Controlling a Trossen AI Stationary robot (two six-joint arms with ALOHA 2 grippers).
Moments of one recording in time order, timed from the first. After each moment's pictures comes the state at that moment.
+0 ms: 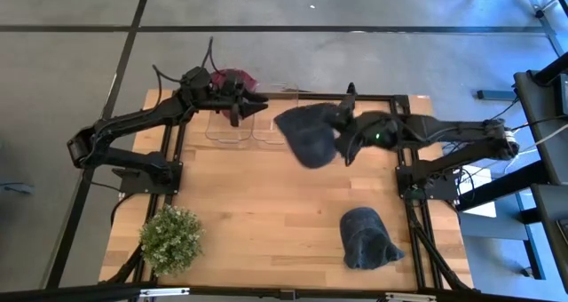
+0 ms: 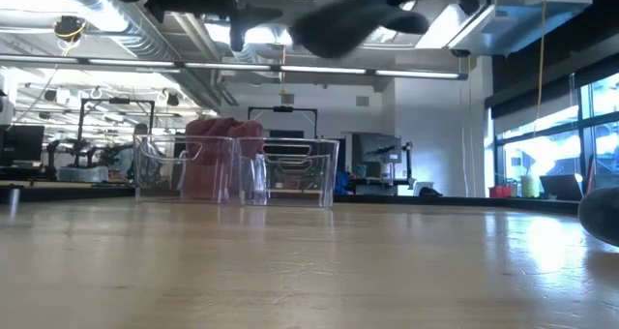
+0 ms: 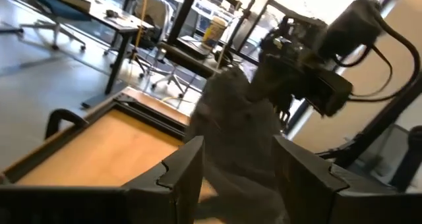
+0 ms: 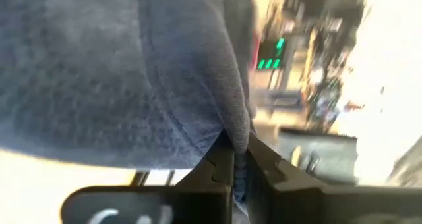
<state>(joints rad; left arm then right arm) 0.59 1.17 0.87 0.29 0.55 -0.48 0.03 1.20 1.22 -0.55 0.56 -1.15</state>
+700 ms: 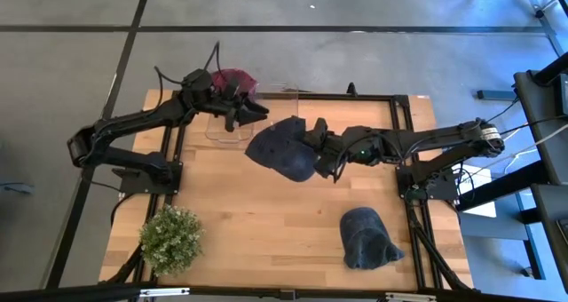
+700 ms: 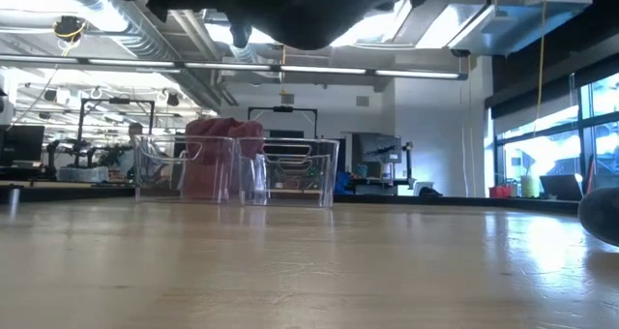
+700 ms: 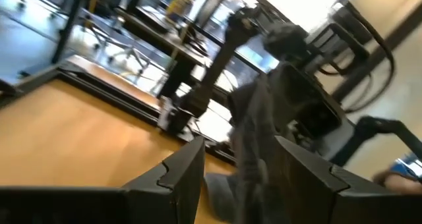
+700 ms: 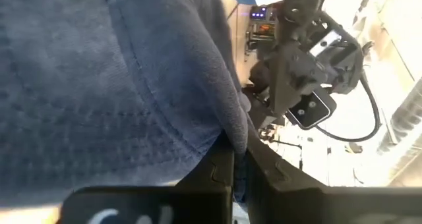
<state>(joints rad) 0.55 1.17 0.87 0.28 0.69 -0.59 0.13 1.37 1.22 -0.14 0.49 -1.50</state>
